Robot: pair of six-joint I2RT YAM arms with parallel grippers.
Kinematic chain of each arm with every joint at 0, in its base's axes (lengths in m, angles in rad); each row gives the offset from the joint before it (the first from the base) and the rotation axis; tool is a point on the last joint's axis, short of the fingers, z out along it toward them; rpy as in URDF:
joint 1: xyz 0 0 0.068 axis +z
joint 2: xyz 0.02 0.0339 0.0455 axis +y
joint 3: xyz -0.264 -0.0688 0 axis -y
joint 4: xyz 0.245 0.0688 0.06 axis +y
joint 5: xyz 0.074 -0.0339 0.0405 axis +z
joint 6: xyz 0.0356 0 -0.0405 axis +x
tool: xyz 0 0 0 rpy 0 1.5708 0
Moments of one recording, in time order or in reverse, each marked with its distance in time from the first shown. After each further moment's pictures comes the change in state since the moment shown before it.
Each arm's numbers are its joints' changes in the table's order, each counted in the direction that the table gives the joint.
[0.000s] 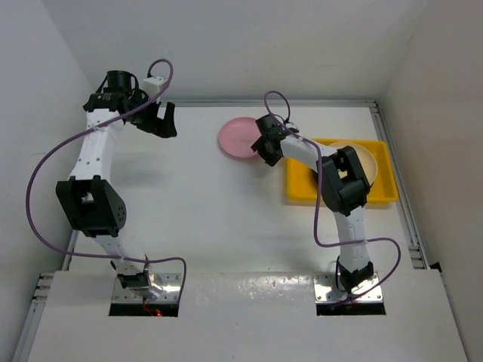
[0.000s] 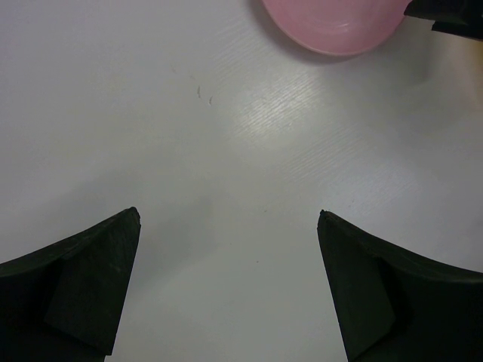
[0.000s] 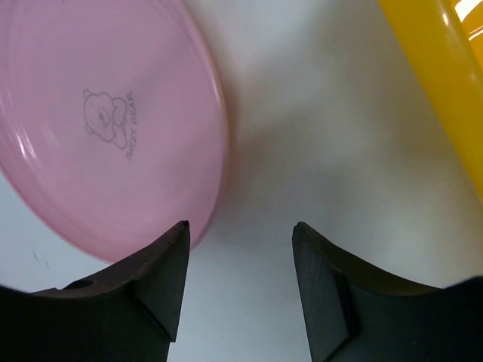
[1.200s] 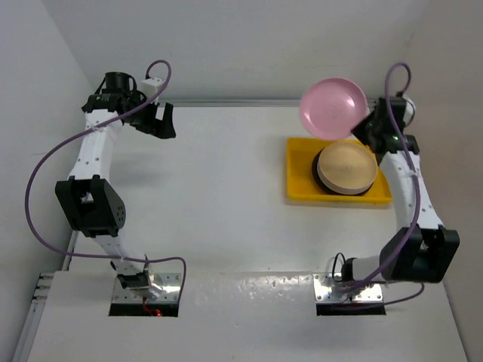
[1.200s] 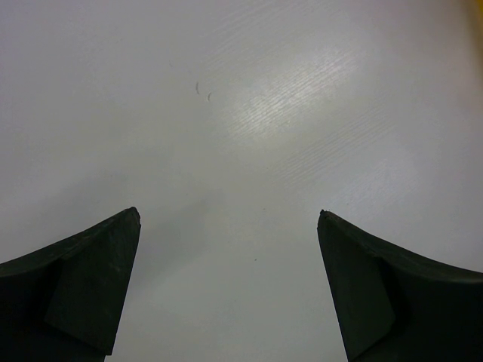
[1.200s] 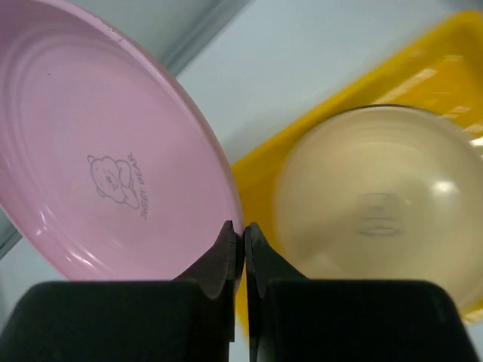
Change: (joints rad) left arm 0.017 0.000 -0.012 0.000 -0.023 0.000; right arm -0.474 -0.754 -0.290 -0.011 0.190 -0.471
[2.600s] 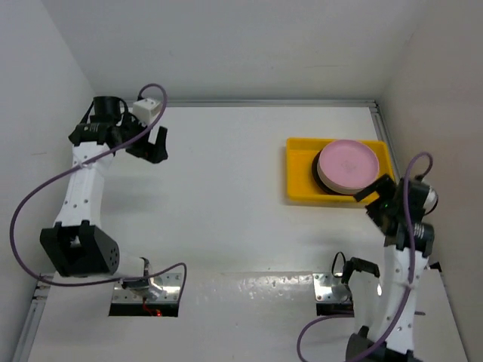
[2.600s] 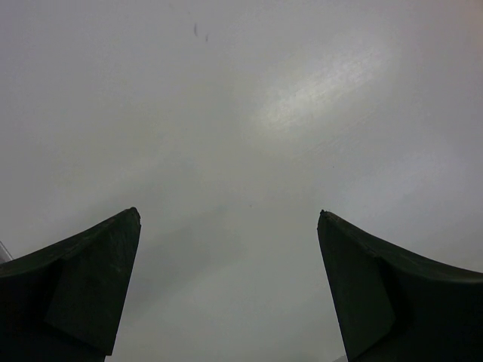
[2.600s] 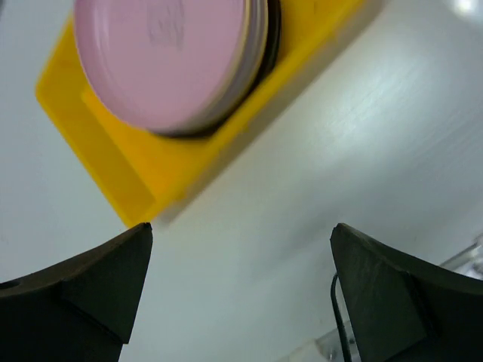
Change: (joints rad) left arm 0.020 -0.286 -0.260 -0.014 0.054 0.042; right arm -0.358 -0.686 -0.388 0.504 0.030 -0.109
